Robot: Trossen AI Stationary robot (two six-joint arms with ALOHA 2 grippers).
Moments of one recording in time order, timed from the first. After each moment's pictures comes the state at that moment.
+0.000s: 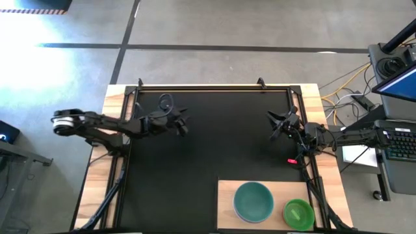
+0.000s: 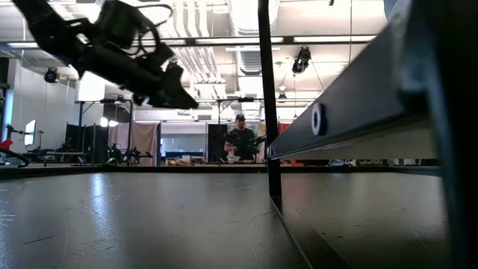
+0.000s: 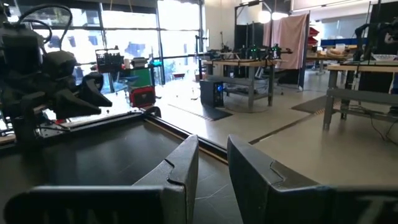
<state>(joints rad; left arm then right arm) 0.19 1.29 0.44 0.55 -0.48 -0.06 -0.02 0.30 0.01 0.39 0.63 -0.03</state>
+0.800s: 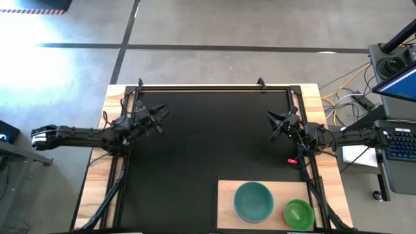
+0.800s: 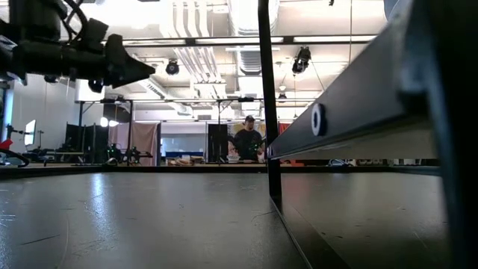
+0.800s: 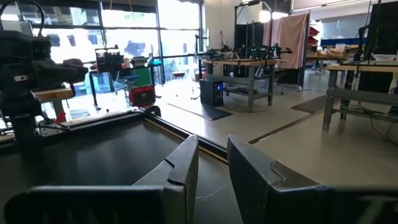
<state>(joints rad) 0.19 0.67 0.08 0.73 -0.48 0.04 -0.02 0.30 0.01 0.39 0.63 -0.03</state>
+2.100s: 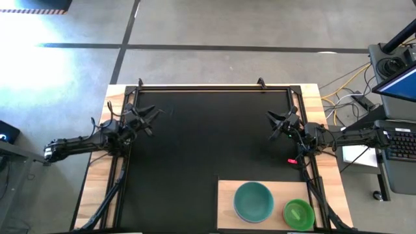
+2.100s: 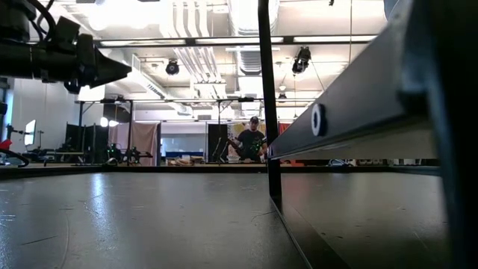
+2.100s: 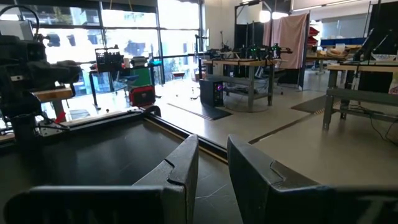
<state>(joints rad) 0.19 0.08 0.02 0.24 -0.49 0.07 -0.02 0.30 0.01 0.39 0.63 -0.03</state>
